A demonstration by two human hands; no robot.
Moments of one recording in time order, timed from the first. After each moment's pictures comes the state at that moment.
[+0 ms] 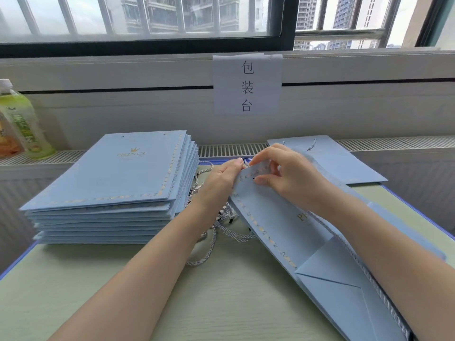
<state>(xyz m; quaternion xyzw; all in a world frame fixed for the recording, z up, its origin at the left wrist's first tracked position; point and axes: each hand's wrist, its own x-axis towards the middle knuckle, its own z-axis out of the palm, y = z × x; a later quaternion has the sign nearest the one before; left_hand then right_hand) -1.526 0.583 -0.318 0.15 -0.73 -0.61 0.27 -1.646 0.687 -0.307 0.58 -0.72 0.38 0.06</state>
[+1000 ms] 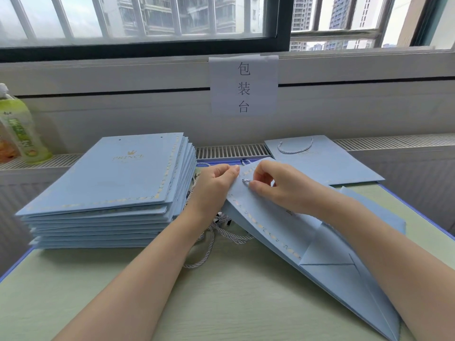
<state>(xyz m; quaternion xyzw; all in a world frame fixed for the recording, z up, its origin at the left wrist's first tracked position) -1.524 0.579 -0.324 0.18 -0.74 -0.56 0.32 -1.645 0.691 -0.312 0.59 -0.75 0.30 -0.01</state>
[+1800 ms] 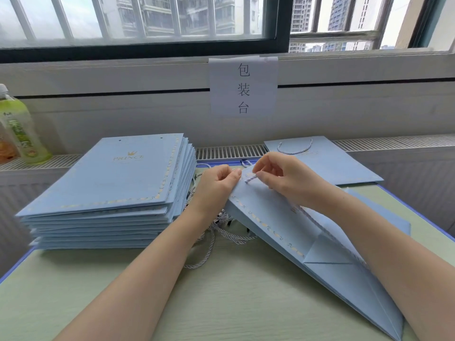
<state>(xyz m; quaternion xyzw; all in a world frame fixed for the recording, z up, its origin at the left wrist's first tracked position) -1.527 0.578 -0.324 0.18 -0.79 -0.50 0.30 -1.650 0.691 -0.308 0.55 -0.72 0.42 -0.06</state>
